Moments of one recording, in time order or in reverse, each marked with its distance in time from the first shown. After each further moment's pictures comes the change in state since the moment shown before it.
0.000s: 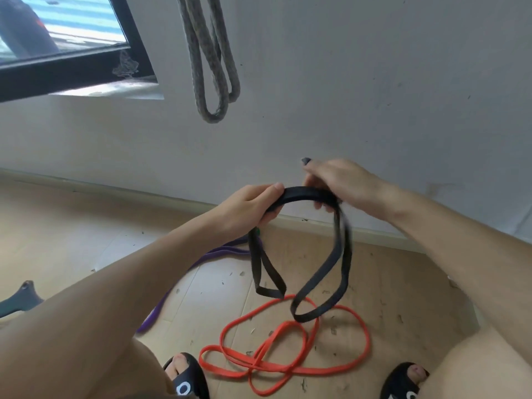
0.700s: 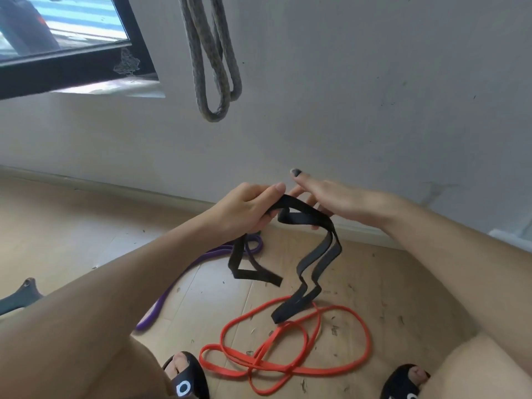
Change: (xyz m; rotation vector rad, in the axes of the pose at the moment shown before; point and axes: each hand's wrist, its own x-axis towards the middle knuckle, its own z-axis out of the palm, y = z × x) left_hand -0.003 0.002 -0.003 -0.071 0.016 -0.002; right_hand 0.012 0.010 0.015 -0.063 -0.278 0.149
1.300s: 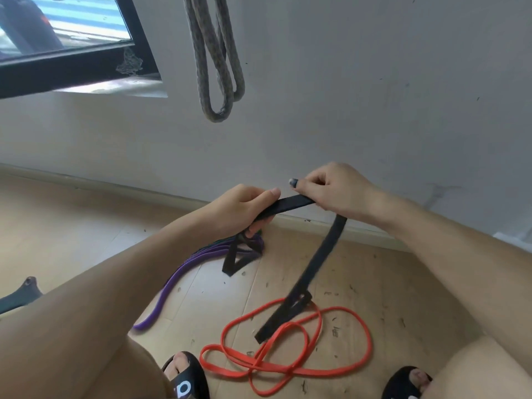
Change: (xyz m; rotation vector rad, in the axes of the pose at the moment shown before) left_hand 0.000 -0.010 -0.013 0.171 -0.006 -0.064; right_hand -0.003 -0.005 -0.003 -0.123 0.353 -0.242
